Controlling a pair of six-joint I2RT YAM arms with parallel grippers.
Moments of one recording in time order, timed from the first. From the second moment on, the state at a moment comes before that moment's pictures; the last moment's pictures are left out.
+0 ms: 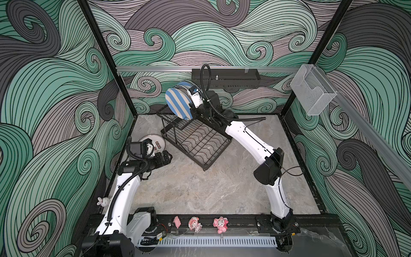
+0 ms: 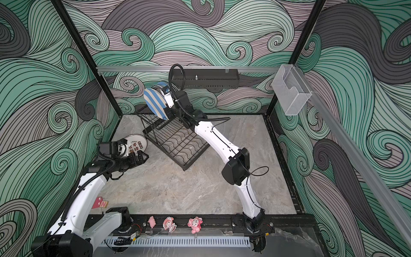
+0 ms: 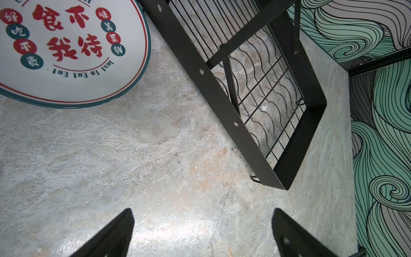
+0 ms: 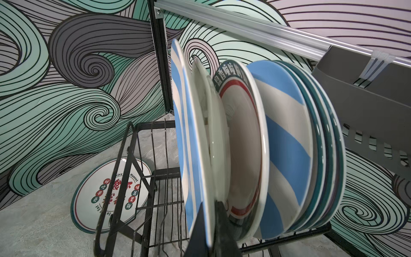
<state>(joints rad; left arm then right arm) 0.07 0.96 0.81 -0.75 0.37 -0.32 0.74 2.19 2.36 -0.47 0.05 -0.11</state>
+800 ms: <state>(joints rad) 0.07 0.97 0.81 -0.75 0.37 -0.32 0.74 2.24 2.47 -0.51 0.12 -0.10</state>
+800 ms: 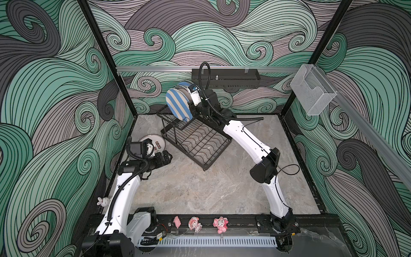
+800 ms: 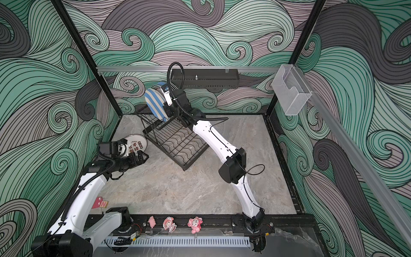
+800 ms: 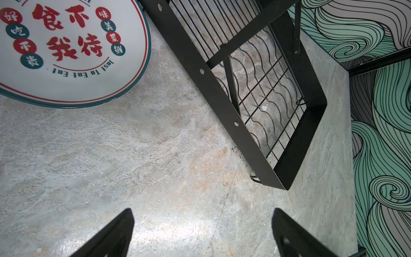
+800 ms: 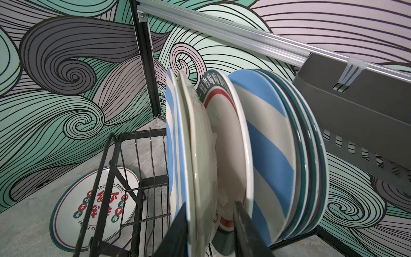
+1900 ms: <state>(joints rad) 0.07 1.12 1.06 -0.79 0.19 -0.30 0.68 1.18 1.12 -0.25 0.04 0.02</state>
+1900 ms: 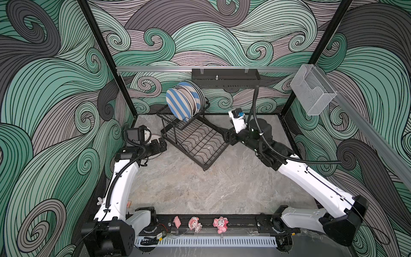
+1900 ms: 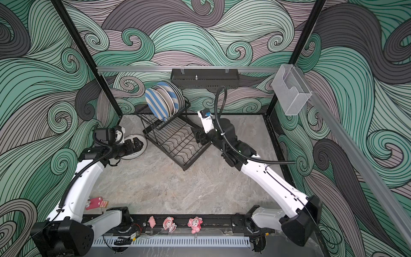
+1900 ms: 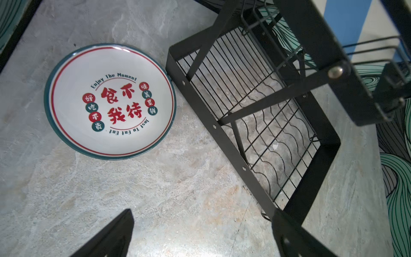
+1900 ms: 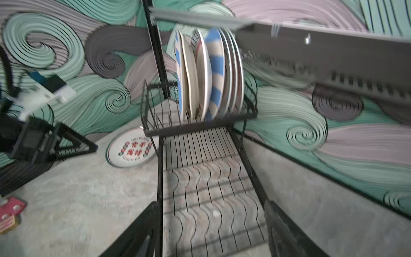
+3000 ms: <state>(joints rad) 0.16 1.74 1.10 -0.39 0.12 -0.56 0.68 0.70 0.45 -0.15 -0.09 0.43</state>
